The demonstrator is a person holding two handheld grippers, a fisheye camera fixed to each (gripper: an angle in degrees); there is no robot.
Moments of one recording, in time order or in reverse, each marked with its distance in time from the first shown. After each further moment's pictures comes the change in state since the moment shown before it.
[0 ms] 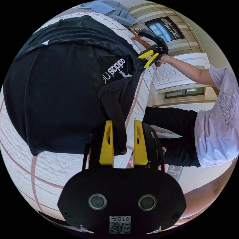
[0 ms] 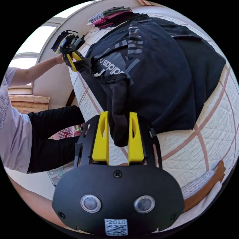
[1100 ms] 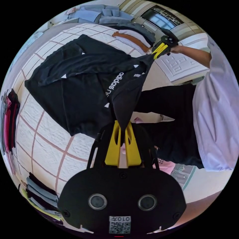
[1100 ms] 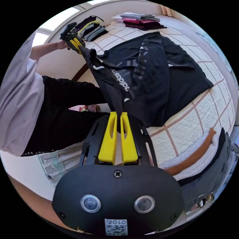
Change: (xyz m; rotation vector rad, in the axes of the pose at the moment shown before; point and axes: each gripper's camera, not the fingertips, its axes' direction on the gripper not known) left arm 0.256 0.078 -0.003 0.022 -0.270 0.055; right arm -0.173 0.110 -0.089 0.008 0.129 -0.124
